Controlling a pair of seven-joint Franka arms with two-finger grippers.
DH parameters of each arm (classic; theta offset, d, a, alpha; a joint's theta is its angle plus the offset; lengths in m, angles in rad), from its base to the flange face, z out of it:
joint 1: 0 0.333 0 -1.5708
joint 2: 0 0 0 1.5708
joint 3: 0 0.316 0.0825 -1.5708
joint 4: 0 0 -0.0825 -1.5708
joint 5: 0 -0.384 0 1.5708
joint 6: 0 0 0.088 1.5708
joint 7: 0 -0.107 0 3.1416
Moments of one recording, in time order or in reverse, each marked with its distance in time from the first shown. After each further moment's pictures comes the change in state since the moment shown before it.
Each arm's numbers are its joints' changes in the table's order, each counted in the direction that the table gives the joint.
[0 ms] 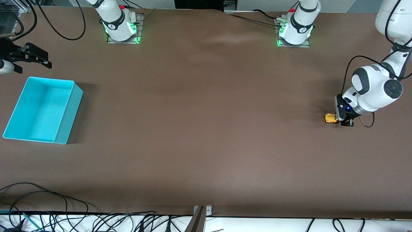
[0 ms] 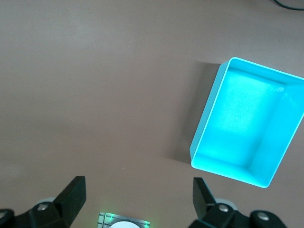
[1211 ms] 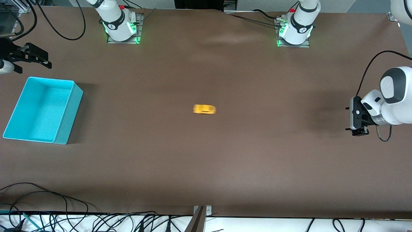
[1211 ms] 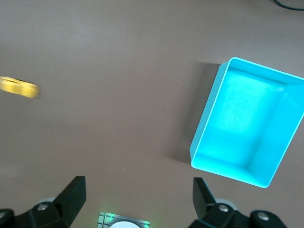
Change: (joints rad) left arm 0.001 -0.055 -0.180 -0.465 0.000 0.695 0.108; right arm 0.000 0.000 0.000 0.000 0.000 0.000 0.000
